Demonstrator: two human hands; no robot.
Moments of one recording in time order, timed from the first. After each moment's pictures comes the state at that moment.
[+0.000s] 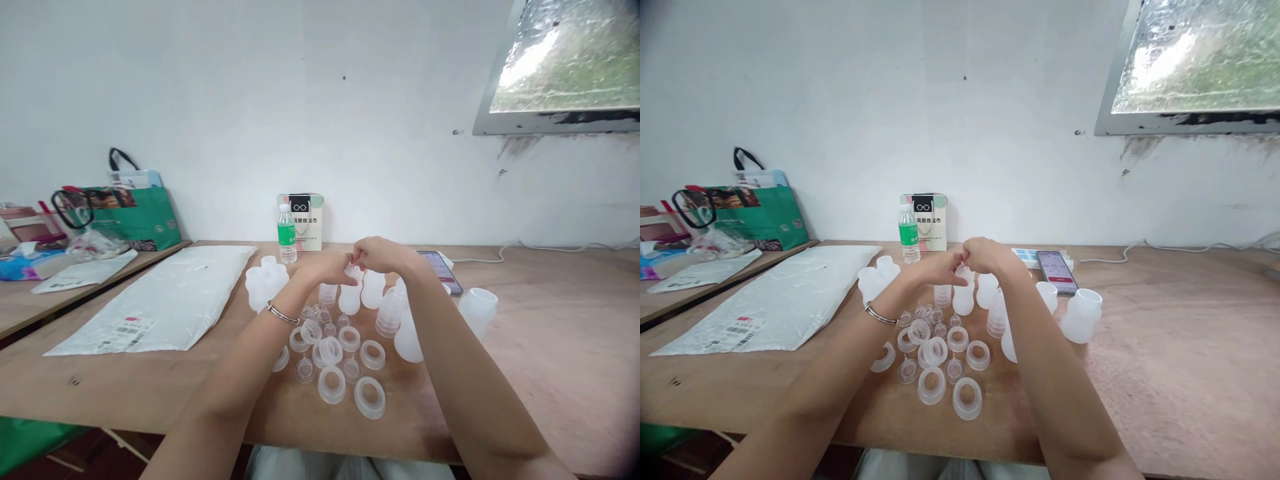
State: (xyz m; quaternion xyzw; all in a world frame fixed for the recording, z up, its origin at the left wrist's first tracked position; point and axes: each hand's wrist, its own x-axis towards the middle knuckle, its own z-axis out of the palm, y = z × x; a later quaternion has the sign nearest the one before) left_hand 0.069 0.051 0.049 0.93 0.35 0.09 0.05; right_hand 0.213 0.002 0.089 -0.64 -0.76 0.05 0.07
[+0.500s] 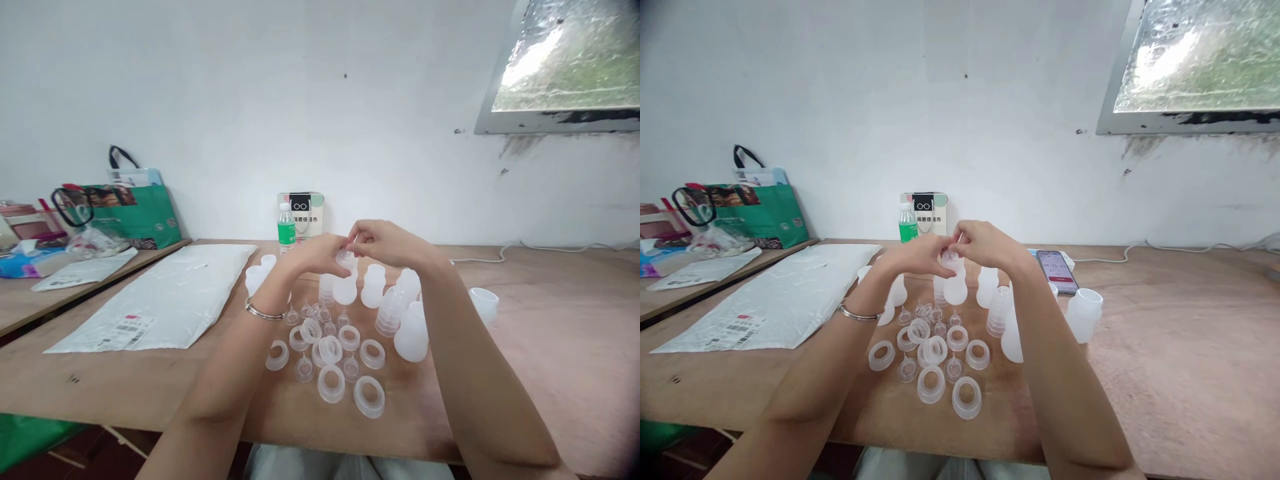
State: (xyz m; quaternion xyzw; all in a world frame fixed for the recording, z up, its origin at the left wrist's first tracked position) left_hand 0.044 0.022 0.092 0.94 0.33 0.12 0.02; right_hand 0.209 -0.037 0.112 -0.55 -0.79 0.09 0.24
